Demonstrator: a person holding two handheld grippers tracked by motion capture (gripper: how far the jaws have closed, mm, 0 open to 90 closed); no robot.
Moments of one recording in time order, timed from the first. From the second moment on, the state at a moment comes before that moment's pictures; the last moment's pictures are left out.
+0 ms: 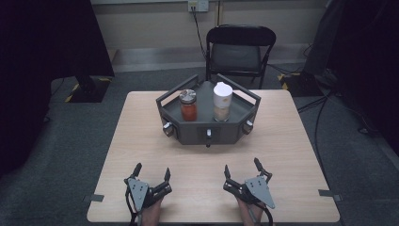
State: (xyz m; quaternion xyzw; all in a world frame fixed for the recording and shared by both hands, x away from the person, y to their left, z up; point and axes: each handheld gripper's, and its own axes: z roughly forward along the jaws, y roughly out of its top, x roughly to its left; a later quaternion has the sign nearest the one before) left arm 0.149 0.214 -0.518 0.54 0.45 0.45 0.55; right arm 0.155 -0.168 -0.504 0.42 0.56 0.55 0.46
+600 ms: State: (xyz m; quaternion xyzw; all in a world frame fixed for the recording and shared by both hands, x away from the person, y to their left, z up) left arm 0.149 0.214 -0.518 0.54 0.45 0.45 0.55; right arm 0.155 -0.174 -0.512 0.44 0.55 0.55 0.45
